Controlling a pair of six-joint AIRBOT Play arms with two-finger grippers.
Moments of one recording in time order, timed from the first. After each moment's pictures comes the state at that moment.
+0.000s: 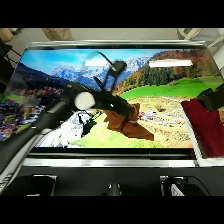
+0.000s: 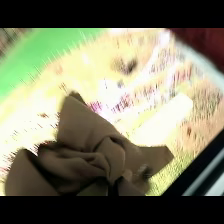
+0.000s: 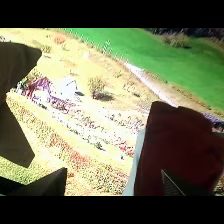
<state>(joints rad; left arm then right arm) -0.82 -1.49 1.56 1.29 -0.95 -1.65 -0.07 -0.95 1.56 -1.50 1.58 1.03</state>
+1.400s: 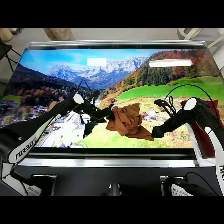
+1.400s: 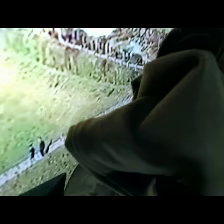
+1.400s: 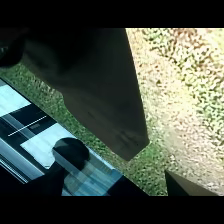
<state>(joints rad) -0.46 -1.76 1.28 0.71 -0.98 -1.55 -0.07 -1.30 0.91 -1.18 1.36 0.84</state>
